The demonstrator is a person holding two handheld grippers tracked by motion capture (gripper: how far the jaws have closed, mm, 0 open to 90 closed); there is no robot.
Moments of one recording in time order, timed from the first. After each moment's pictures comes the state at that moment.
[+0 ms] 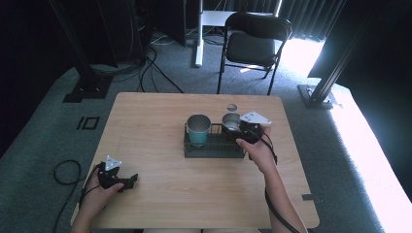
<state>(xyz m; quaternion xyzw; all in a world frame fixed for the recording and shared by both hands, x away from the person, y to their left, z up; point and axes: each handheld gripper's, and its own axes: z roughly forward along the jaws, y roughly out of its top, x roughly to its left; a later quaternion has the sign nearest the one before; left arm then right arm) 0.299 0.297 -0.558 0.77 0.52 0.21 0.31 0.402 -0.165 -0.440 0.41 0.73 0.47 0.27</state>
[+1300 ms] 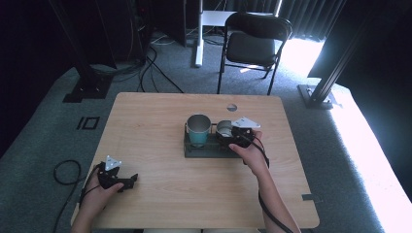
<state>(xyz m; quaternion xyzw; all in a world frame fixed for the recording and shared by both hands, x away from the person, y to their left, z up) 0.299 0.298 -0.558 0.77 0.52 0.21 0.31 0.410 -0.150 -0.475 0.42 0.75 0.44 0.25</state>
